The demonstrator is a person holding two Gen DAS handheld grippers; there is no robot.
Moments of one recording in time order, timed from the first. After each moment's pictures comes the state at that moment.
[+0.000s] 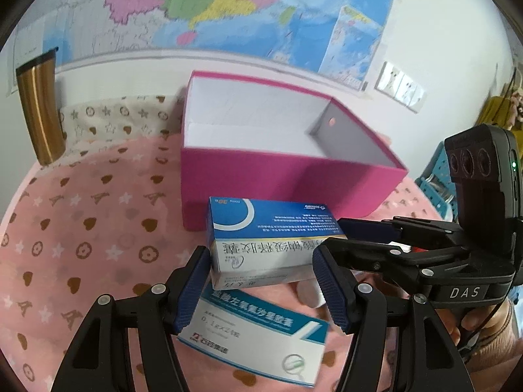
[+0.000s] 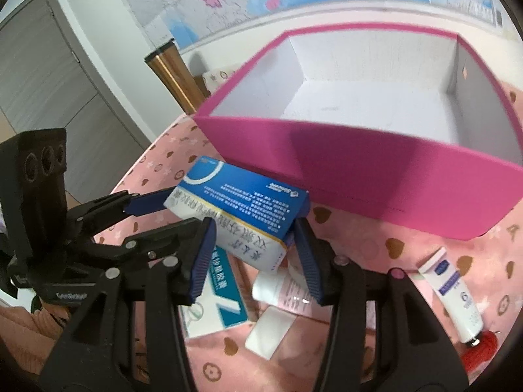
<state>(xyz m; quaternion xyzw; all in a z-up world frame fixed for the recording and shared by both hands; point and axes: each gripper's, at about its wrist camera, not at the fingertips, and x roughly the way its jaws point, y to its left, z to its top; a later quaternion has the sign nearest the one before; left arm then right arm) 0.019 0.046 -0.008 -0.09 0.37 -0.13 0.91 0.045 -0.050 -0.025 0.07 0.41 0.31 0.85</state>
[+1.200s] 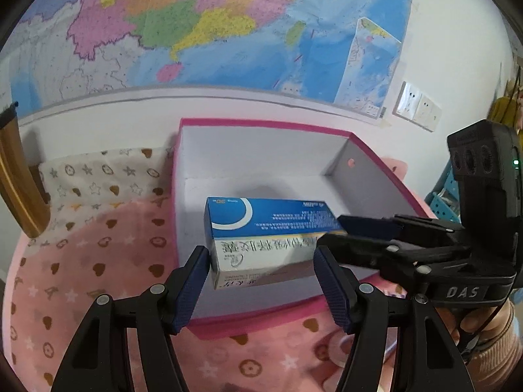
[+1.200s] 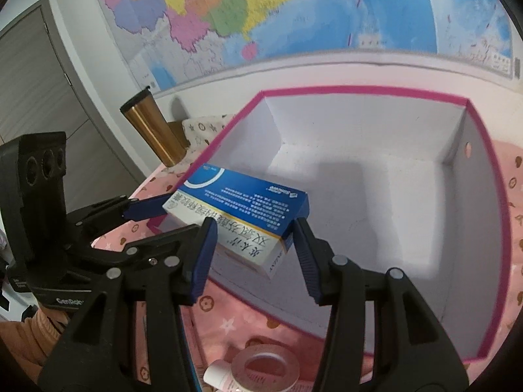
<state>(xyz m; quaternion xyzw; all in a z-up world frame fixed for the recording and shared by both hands) 0.123 0.056 0.018 -0.06 0.35 -0.12 0.93 0.147 -0.060 0.005 0.07 0.38 0.30 0.87</state>
